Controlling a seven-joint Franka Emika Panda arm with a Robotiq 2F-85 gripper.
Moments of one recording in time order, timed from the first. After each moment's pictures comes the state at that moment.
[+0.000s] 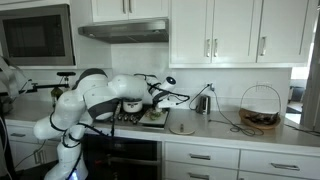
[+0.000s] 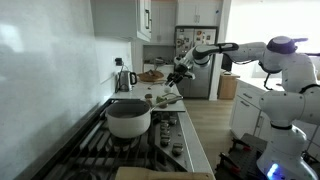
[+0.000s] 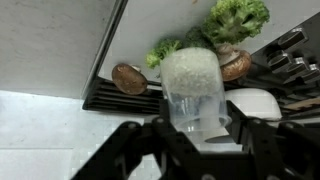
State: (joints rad) arm 1.78 -0.92 -1.61 -1.97 -0.20 2.29 -1.17
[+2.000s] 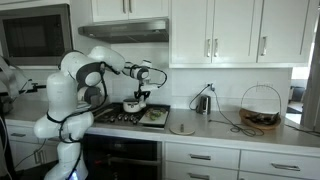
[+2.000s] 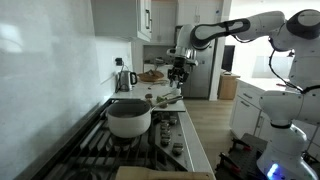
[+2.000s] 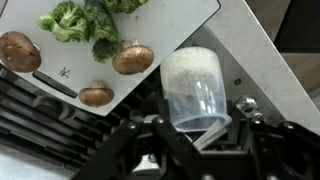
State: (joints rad) arm 1.64 -0.48 -1.27 -2.06 -0.19 2.00 -1.13
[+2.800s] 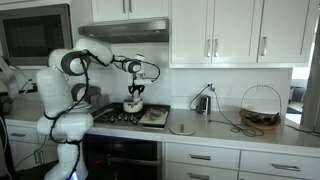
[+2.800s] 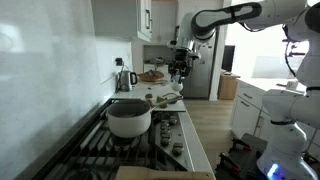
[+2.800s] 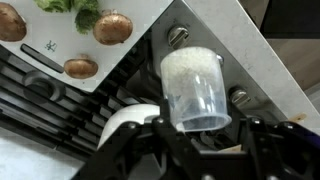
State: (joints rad) arm 1.15 -0.29 -0.78 -2.05 0.07 1.95 -1.22
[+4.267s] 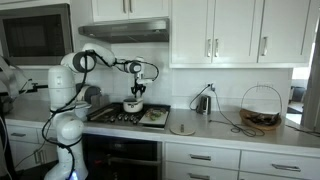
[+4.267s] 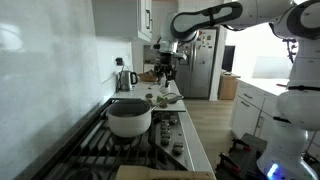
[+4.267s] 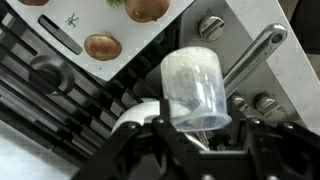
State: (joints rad) arm 0.28 0.01 0.12 -1.85 0.15 1.93 -1.31
